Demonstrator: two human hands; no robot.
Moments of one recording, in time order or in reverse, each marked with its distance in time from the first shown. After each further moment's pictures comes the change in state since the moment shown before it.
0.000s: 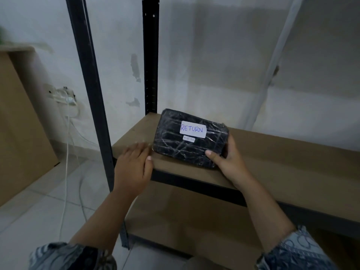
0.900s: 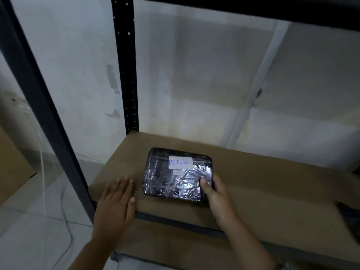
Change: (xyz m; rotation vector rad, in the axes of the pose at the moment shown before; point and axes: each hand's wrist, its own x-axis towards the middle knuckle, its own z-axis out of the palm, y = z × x) left_hand 0.010 -0.004 -0.010 0.001 -0.259 -0.026; right_hand 0.007 -0.025 -0.007 0.191 0.124 0.357
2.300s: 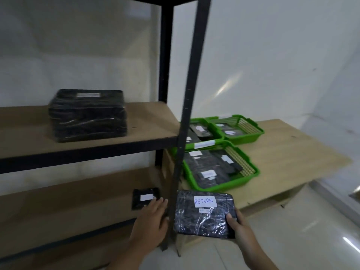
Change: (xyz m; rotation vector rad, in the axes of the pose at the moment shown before) left_hand -0.130 0.661 -0.201 -0.356 -0.415 0.568; right_hand -0.411 -0.209 -0.571 0.250 0.708 0.279
